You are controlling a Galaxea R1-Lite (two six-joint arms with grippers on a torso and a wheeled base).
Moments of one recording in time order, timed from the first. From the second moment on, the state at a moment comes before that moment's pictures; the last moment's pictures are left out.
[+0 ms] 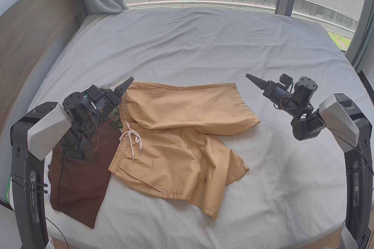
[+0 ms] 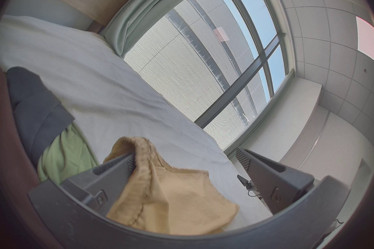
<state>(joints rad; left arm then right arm) -0.06 2.49 -1.25 -1.54 -0.46 -0.76 0.10 2.54 -1.54 -1.23 0.62 0.67</state>
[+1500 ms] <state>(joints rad) 0.06 2.01 -0.46 -1.54 -0.81 -0.48 0.22 2.11 -0.47 -1.54 0.62 0.56</state>
